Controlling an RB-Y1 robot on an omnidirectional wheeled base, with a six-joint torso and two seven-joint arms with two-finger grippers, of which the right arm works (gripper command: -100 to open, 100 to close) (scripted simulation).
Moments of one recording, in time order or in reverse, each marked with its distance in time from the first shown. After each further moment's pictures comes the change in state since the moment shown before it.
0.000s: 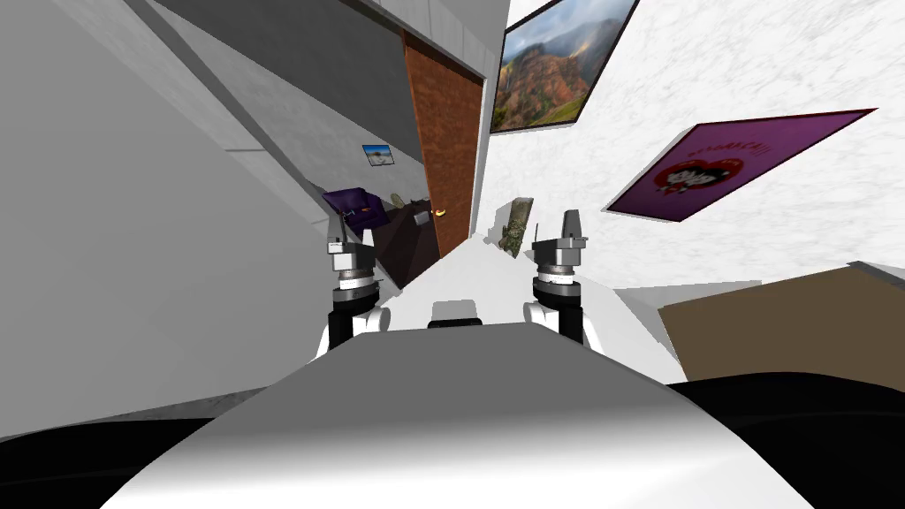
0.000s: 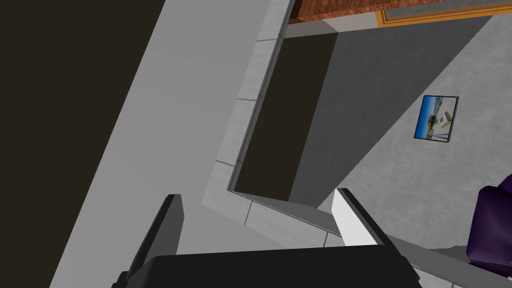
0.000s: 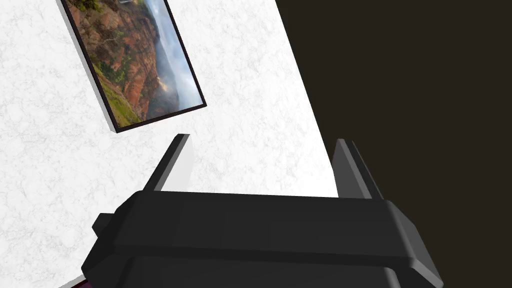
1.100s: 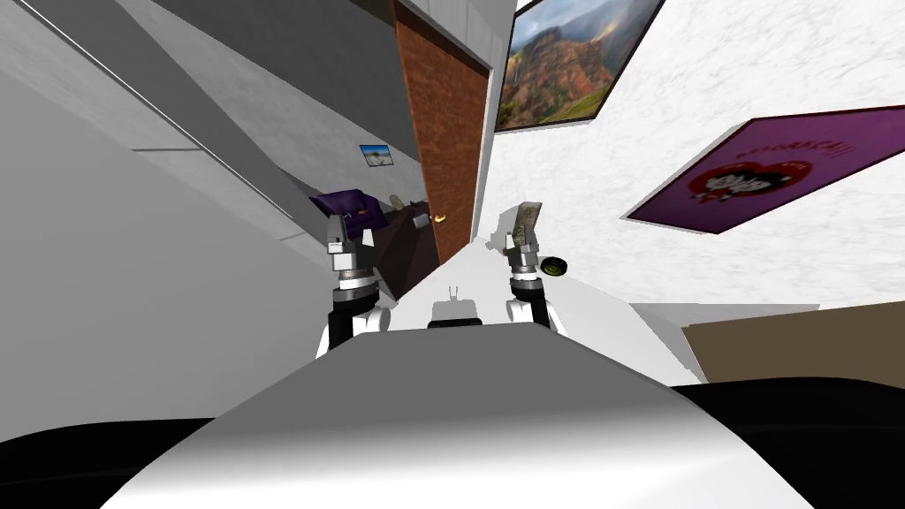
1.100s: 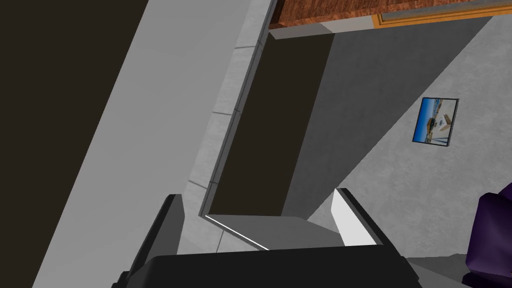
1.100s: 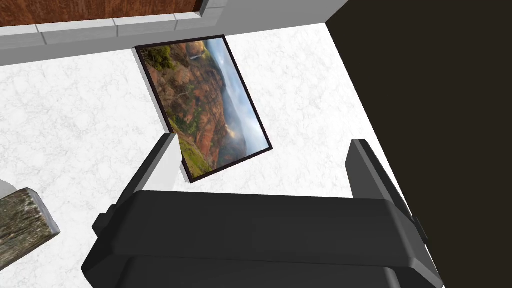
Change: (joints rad) arm -0.103 -0.047 0.117 0.243 -0.011 -0.041 -0.003
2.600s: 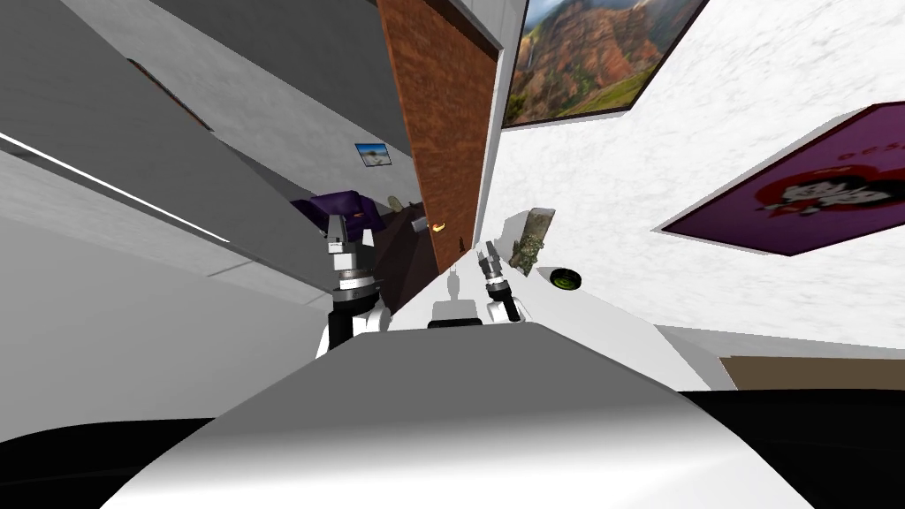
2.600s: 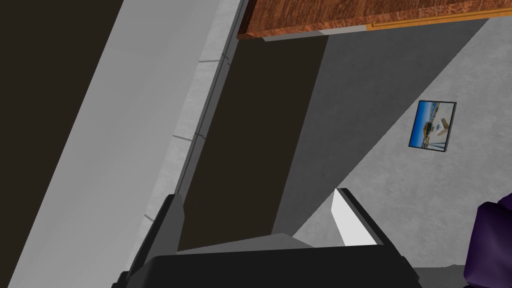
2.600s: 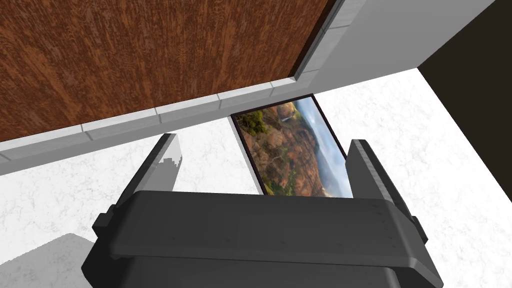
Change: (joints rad) arm -0.136 -0.031 0.178 0.354 -0.017 -0.071 -0.005
